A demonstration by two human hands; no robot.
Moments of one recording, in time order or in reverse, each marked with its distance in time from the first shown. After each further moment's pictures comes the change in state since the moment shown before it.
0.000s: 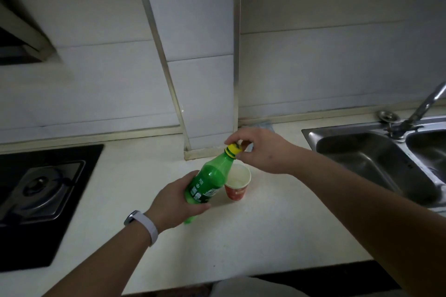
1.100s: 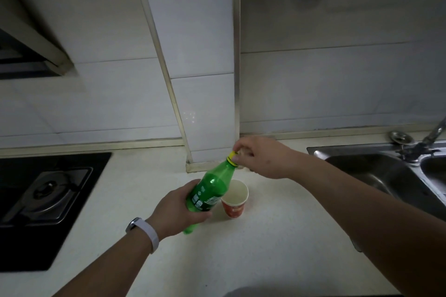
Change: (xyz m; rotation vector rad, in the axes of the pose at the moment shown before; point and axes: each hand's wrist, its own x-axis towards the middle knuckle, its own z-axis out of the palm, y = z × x) left_hand 0.010 0.026 0.007 0.031 0.022 -0.027; right_hand 0.014 0.016 -0.030 -0.101 -0.089 0.050
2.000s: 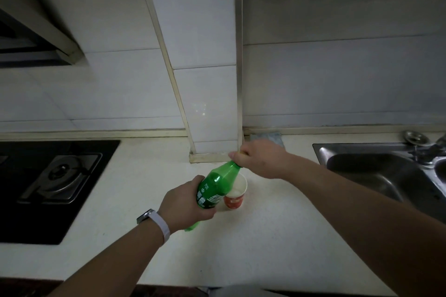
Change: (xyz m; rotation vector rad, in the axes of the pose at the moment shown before) left_hand -0.009 0.037 0.020 0.317 0.053 -0.068; right_hand 0.003 0.022 0.019 -0.189 -0.077 0.020
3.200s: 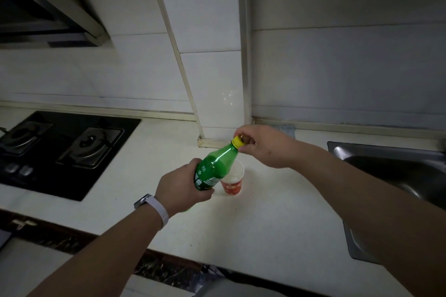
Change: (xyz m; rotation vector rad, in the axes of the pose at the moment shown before) left_hand -0.019 0.050 0.008 0.112 0.168 -0.187; right_hand -0.014 0.040 -0.016 0.212 -0.025 -0.257
